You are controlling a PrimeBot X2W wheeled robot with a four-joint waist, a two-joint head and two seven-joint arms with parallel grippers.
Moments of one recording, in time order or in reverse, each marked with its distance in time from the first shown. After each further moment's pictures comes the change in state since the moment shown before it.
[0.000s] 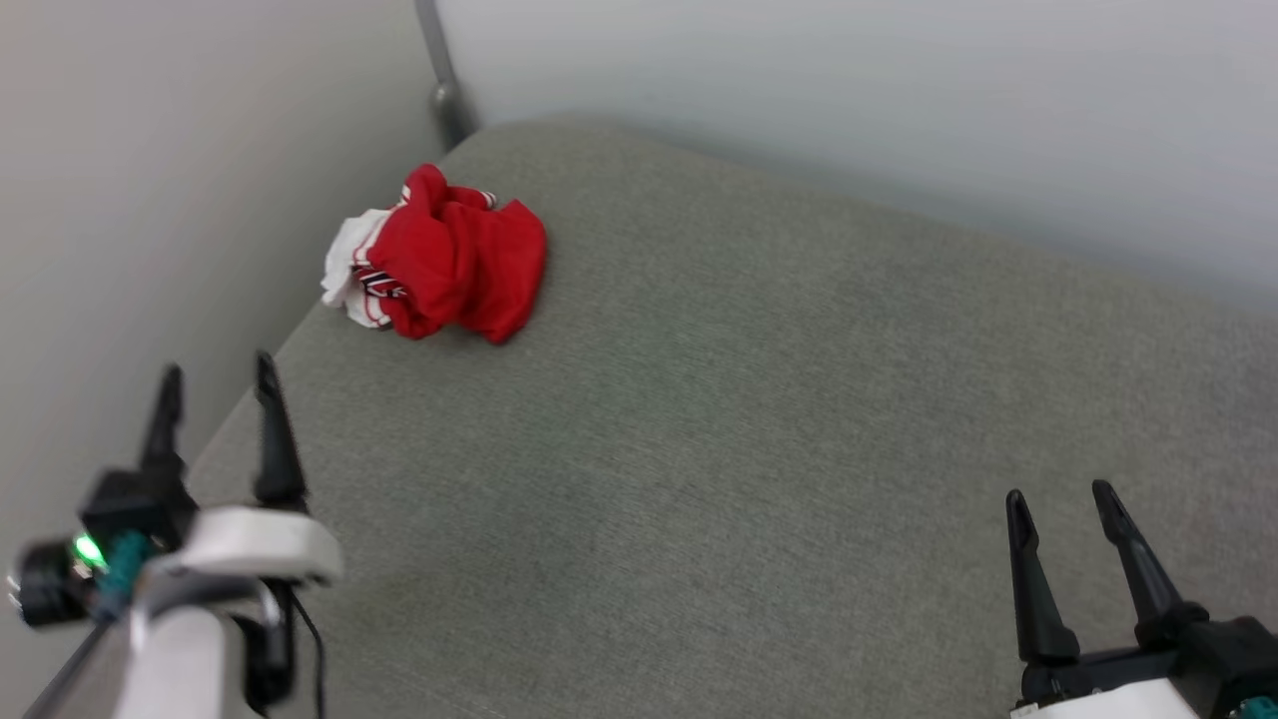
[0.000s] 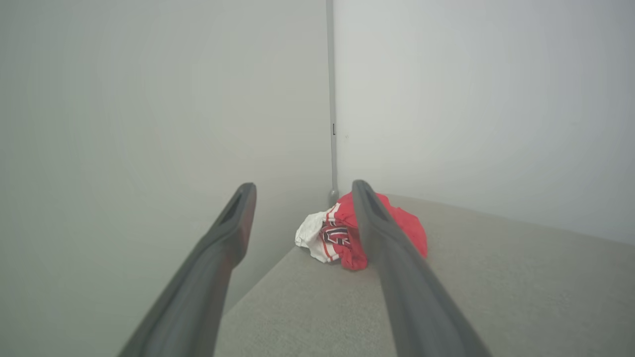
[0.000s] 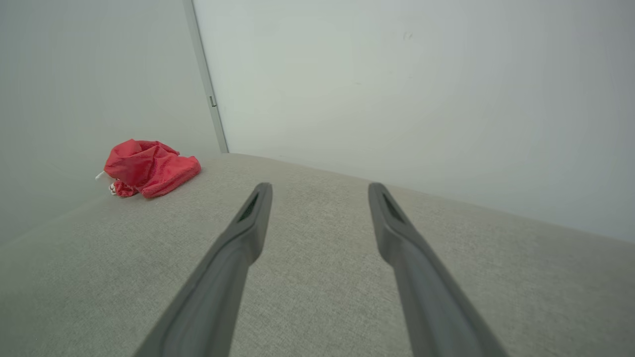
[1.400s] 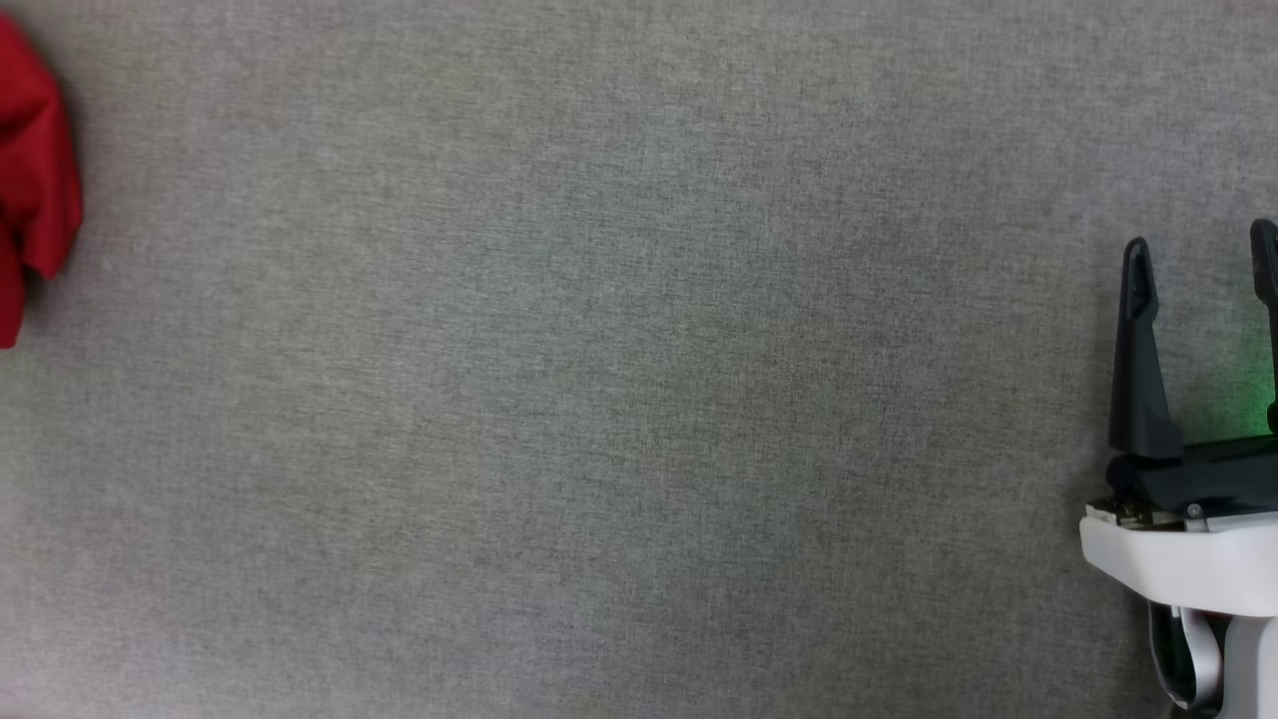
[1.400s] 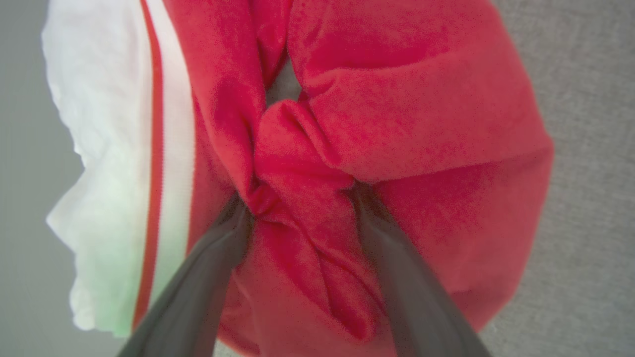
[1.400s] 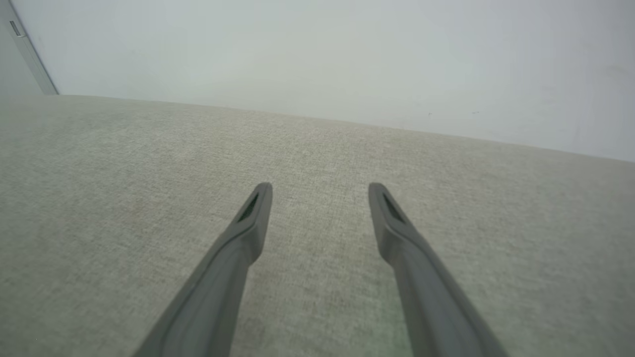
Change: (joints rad) left arm -0.838 0.621 -0.299 0.514 -0.576 -0.192 1.087; right arm -0.289 0.000 -0.068 -0.184 -0.154 0.000 0.000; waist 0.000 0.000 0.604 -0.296
